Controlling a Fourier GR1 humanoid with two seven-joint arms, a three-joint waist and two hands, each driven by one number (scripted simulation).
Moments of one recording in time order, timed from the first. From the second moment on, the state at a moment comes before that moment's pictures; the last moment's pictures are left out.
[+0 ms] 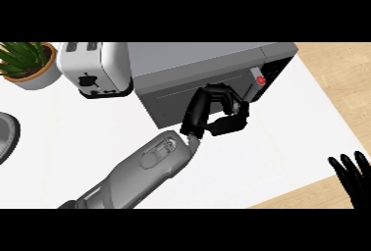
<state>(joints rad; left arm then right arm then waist) -0.84 0.00 -0.73 -0.97 0.55 0.61 -0.19 0.37 -0.39 -0.02 -1.83 -0.48 0.55 -0.51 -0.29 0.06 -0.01</state>
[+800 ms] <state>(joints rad) -0.82 0.01 -0.73 -0.96 0.66 0.67 -0.34 0.38 -0.45 -0.04 -1.90 -0.60 0.59 -0.46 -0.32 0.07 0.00</state>
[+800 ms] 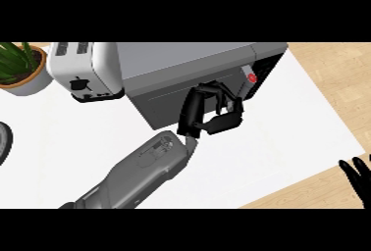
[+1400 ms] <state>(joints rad) -0.83 0.00 -0.73 -0.94 0.71 0.69 -0.40 0.39 -0.49 -0.07 -1.95 -0.66 0.61 -0.44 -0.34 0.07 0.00</state>
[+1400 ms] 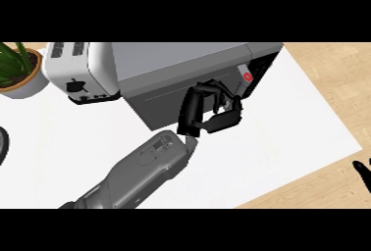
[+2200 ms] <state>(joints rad) -0.85 0.00 -0.74 -0.91 0.75 0.69 -0.46 0.43 -0.53 -0.08 -1.99 -0.77 0.65 -0.40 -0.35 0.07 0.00</state>
